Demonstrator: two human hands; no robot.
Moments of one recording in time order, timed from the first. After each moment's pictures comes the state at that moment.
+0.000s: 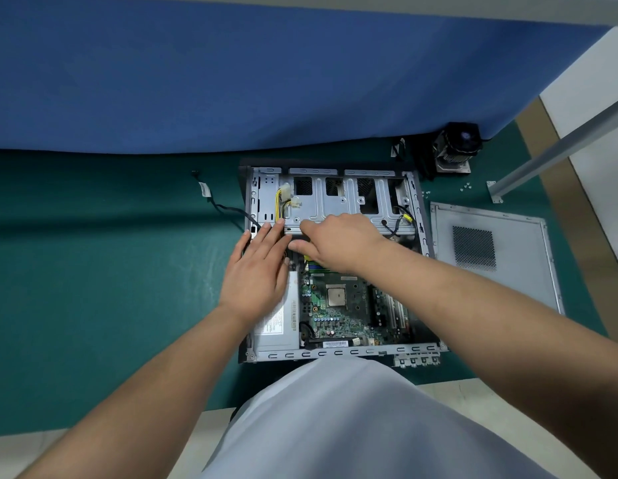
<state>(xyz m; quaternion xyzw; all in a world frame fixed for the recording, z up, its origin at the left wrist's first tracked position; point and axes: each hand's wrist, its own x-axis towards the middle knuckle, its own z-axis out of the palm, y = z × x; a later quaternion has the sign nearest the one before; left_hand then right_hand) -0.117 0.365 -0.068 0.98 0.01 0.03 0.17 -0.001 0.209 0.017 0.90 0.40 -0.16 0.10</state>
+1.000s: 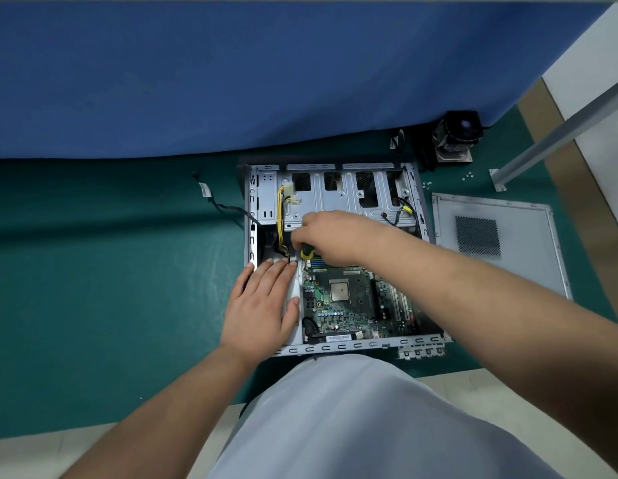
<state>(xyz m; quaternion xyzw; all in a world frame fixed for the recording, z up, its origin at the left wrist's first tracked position) -0.175 0.346 -0.076 0.99 -0.01 0.06 0.14 0.002 0.211 0.029 0.85 0.46 -0.26 0.07</state>
